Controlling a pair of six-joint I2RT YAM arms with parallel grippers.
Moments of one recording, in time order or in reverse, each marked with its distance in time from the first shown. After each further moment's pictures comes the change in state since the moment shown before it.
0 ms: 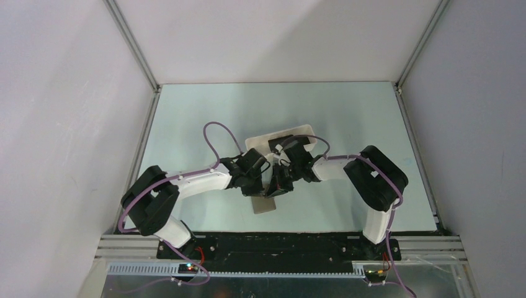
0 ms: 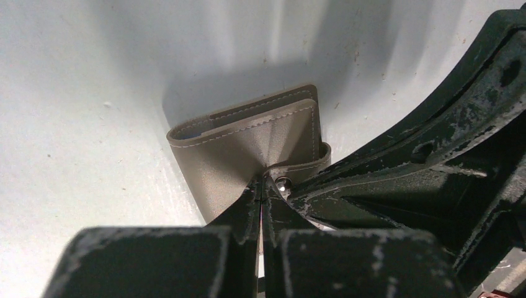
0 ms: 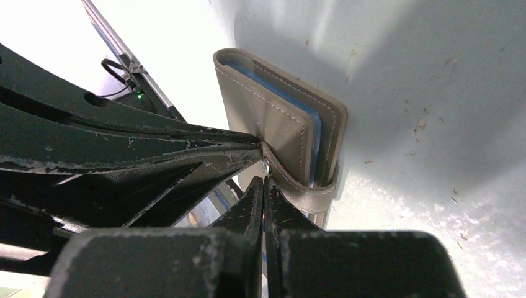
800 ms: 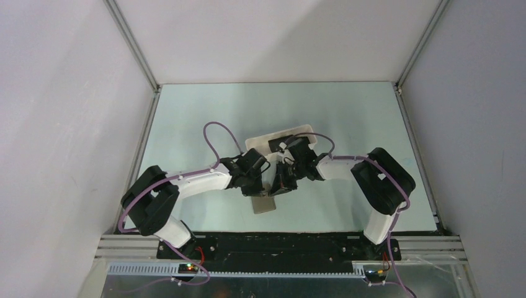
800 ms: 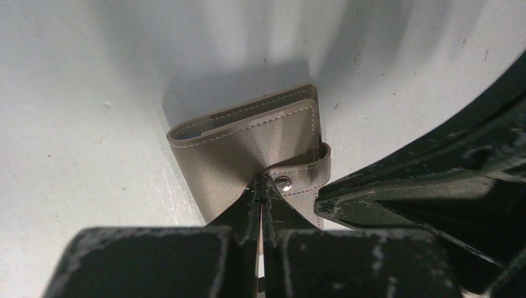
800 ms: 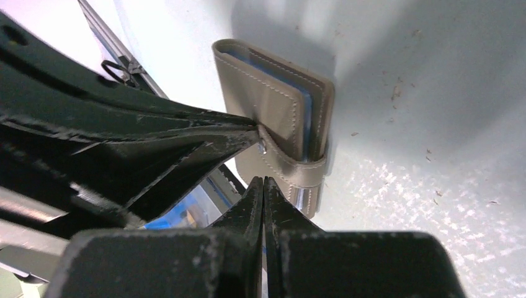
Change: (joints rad) left arm 0.000 0.000 0.000 0.000 0.000 0.000; right arm -0.029 -0.065 -0.008 -0.067 0.011 -0.029
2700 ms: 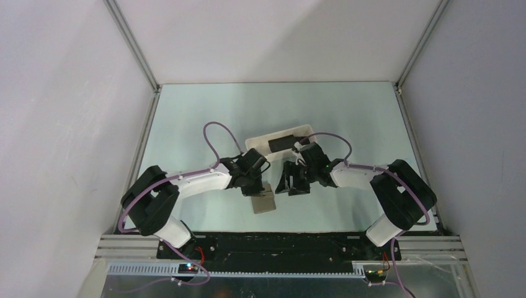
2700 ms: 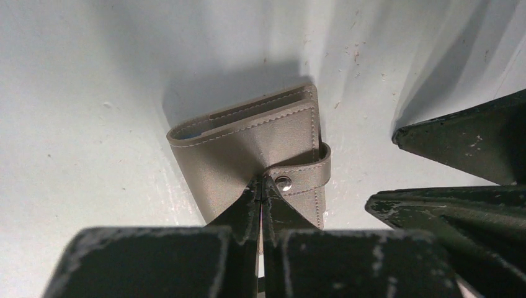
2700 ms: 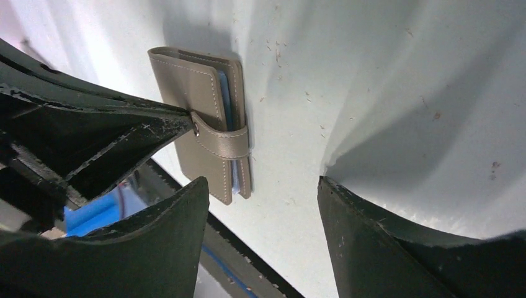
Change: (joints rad) left arm 0.000 0.000 0.000 0.000 0.000 0.000; right arm -0.006 -0.172 -0.129 -0.079 0.273 -0.077
